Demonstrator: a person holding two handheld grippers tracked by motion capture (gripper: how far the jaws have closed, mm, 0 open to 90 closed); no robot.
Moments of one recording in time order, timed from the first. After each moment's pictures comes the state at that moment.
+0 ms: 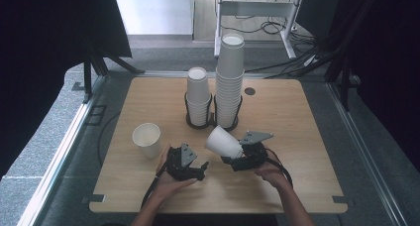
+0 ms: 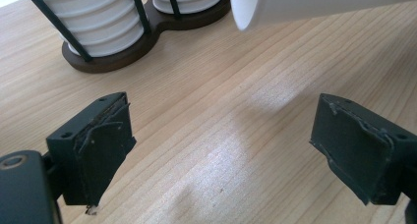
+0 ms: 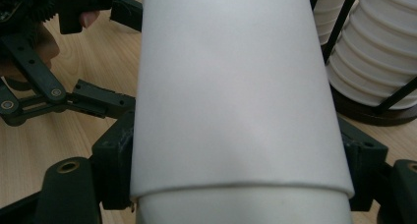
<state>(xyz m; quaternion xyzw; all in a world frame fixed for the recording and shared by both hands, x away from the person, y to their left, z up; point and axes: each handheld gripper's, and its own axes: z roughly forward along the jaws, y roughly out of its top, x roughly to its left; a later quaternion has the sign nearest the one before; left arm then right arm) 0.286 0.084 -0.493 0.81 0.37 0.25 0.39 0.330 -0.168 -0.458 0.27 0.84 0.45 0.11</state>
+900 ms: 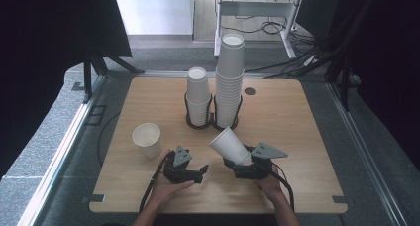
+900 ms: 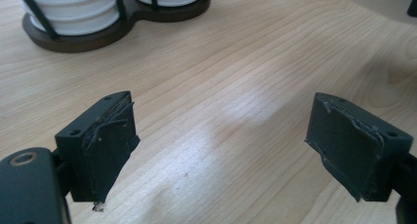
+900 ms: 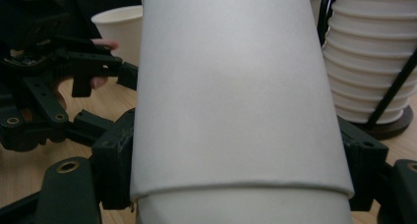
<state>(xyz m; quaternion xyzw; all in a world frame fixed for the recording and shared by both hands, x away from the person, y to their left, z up) 0.279 0.093 -0.492 0.79 0.39 0.17 0.44 0.300 -0.182 -0.480 0.29 0.75 0.57 0.15</state>
